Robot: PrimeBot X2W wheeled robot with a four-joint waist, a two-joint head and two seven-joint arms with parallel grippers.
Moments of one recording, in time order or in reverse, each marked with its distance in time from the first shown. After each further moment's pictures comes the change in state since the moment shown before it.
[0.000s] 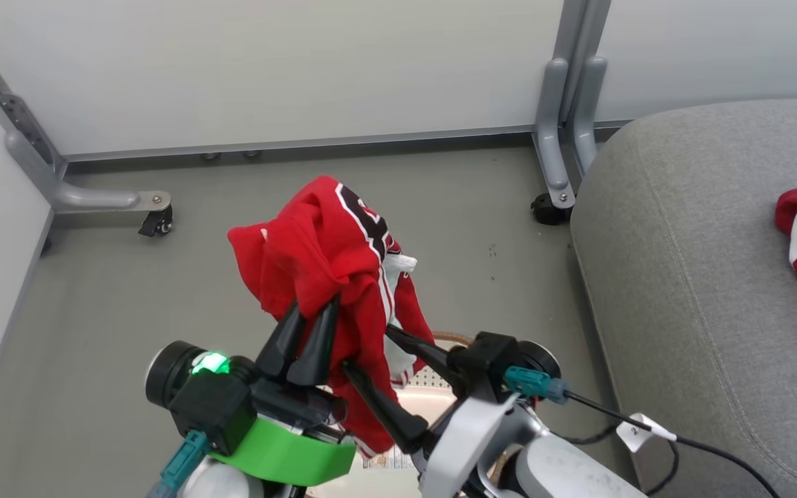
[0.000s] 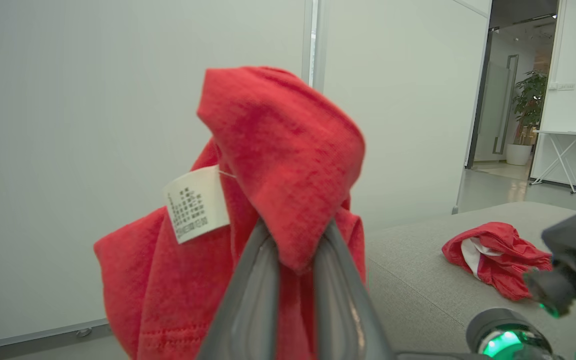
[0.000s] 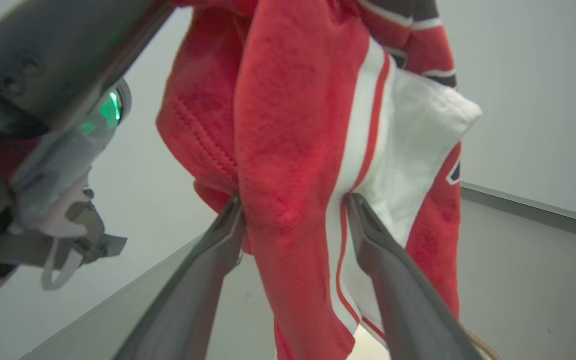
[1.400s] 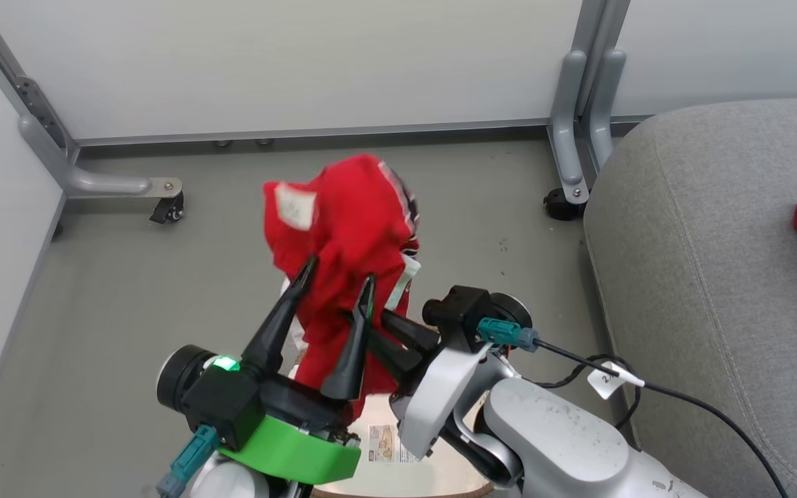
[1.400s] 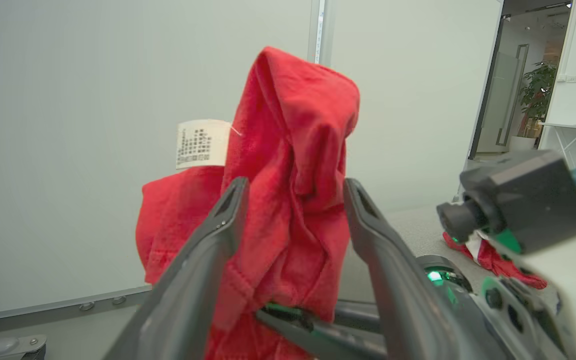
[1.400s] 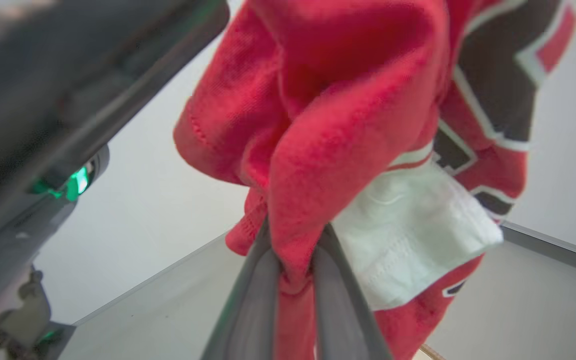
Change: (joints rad) left arm -0.007 0.004 -0.023 0.042 -0.022 -0.004 0.006; right arm -0.279 0.022 0.180 0.305 0.167 0.000 -0.196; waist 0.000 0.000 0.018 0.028
